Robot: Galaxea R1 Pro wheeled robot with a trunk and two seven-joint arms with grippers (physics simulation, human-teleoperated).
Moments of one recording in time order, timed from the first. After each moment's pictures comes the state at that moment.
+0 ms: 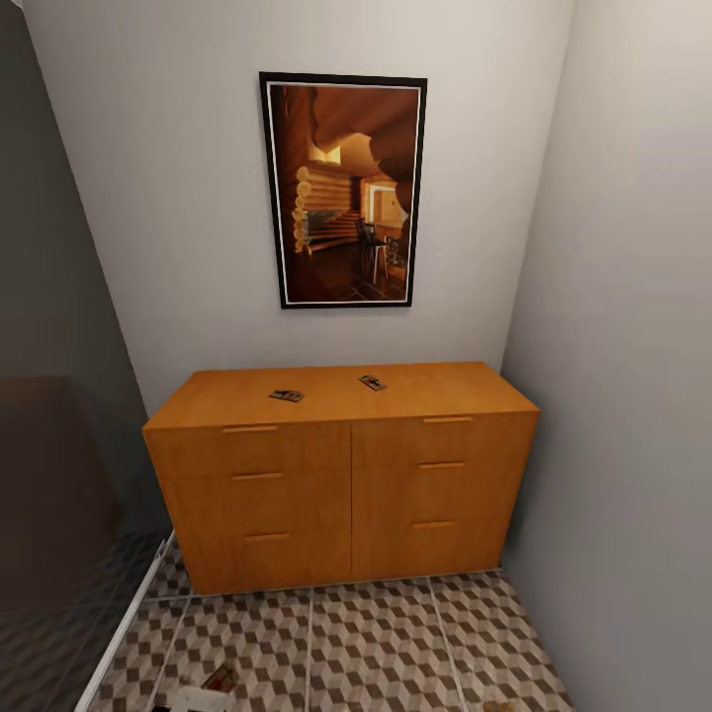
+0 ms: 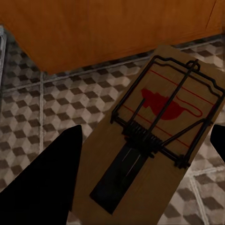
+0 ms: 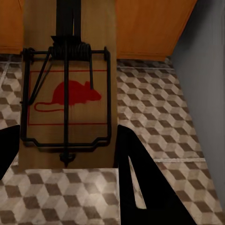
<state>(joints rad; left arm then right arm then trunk) -0.43 0.08 -0.14 0.07 -0.01 -0.57 0.05 0.12 -0.05 -0.01 -0.62 0.07 -0.56 -0.03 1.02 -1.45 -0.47</state>
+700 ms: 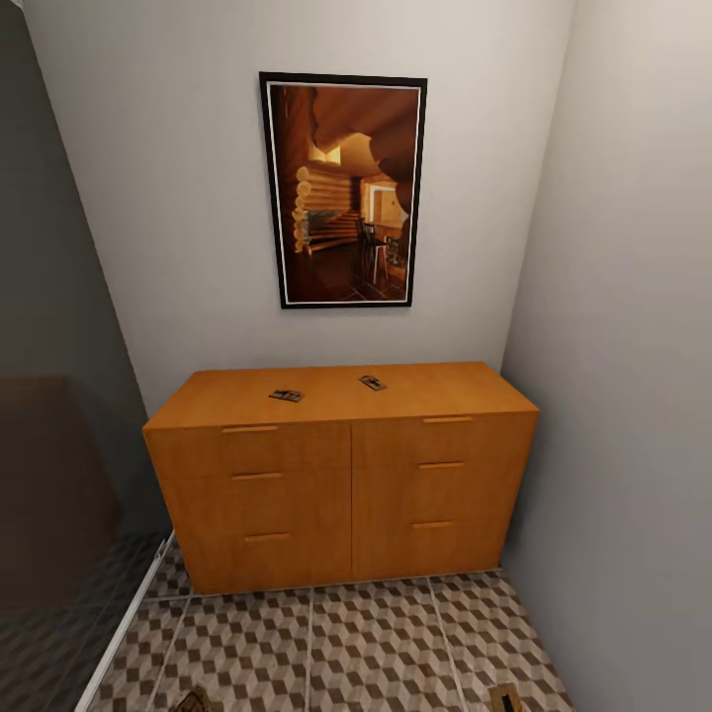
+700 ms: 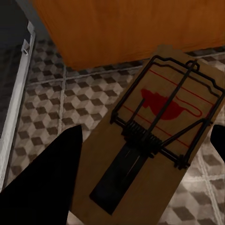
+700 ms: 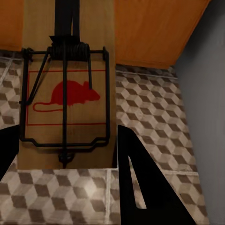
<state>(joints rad) -0.33 0.12 -0.13 0.07 0.08 -0.72 0.05 0.11 -0.12 -0.01 -0.71 0.07 -0.47 0.06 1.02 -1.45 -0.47</state>
